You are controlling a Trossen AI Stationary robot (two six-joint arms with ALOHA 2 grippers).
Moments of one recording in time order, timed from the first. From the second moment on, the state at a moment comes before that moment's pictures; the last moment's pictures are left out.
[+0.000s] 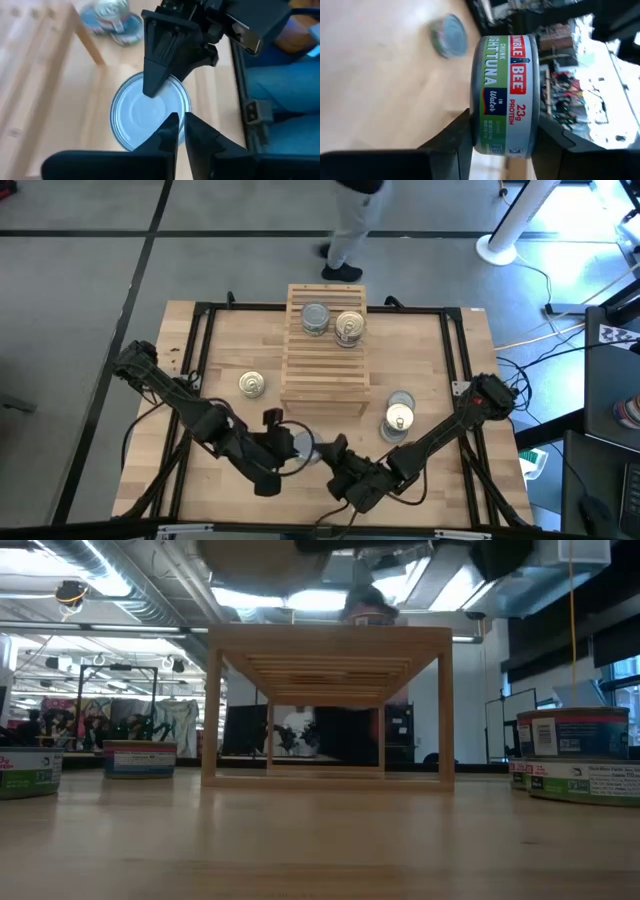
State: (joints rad) left arm -0.60 1.61 1.54 -0.81 -0.43 -0.52; right arm 0.63 1.95 1.42 -0.11 0.94 -0.71
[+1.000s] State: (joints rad) left arm -0.37 1.57 1.53 -0.93 -0.56 -0.33; right arm 0.26 1.86 1.42 -0.26 1.05 -0.77
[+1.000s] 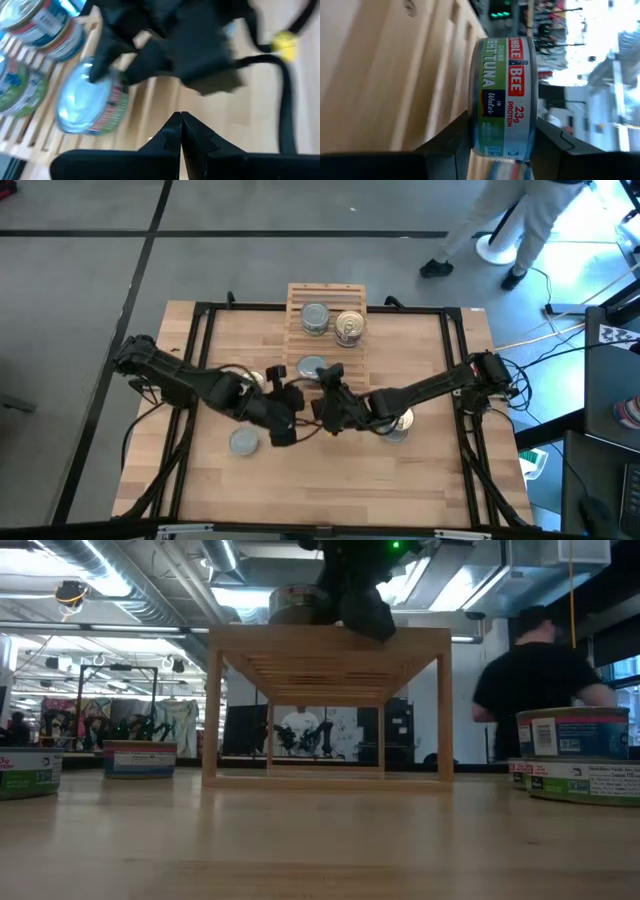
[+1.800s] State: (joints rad) left arm -0.27 1.57 1.53 -0.93 -0.56 -0.29; right arm 0.29 1.82 1.42 -0.25 1.08 -0.85
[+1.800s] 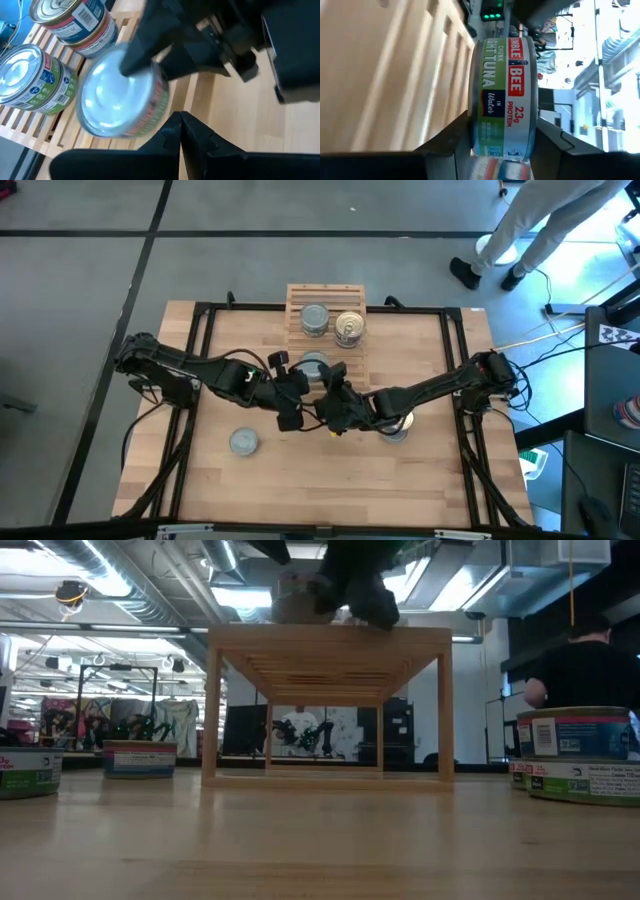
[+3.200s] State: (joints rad) left arm -0.05 1.58 1.53 -0.88 -0.48 -0.21; right arm 0.15 1.80 1.42 -0.26 0.95 -0.92
